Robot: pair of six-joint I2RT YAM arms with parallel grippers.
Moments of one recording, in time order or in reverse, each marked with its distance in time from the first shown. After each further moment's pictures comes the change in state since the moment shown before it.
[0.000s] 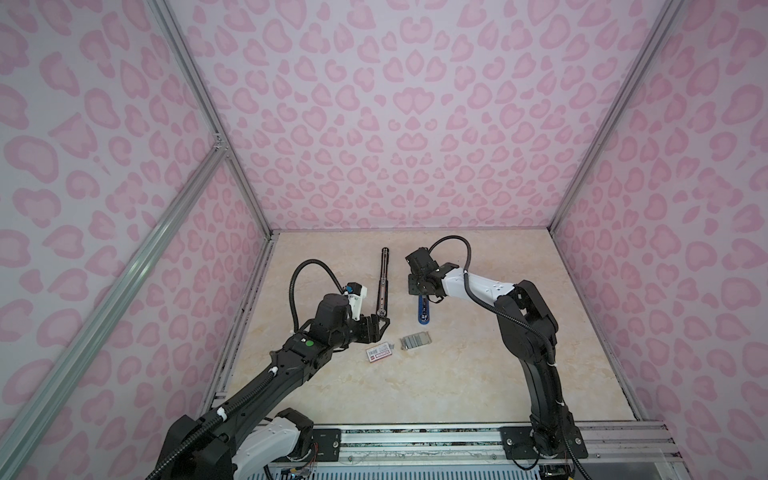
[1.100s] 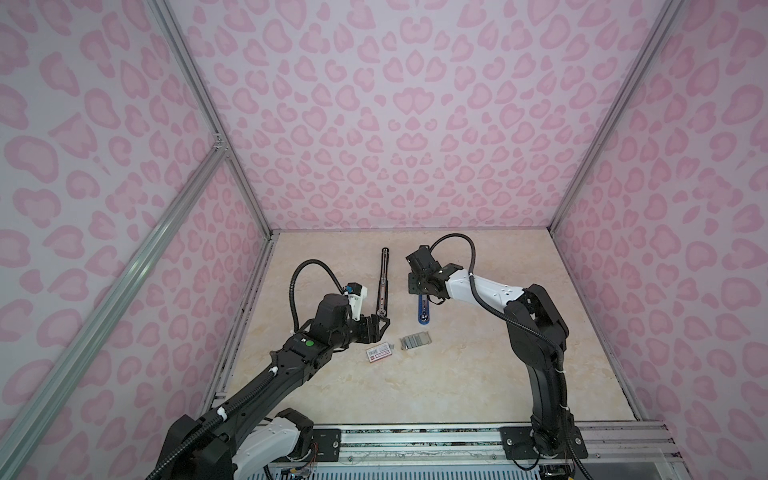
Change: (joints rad) left arm 0.000 -0.003 0.000 0.000 0.003 -0.004; right arm 0.016 -0.041 0.006 -0.018 0.024 0.012
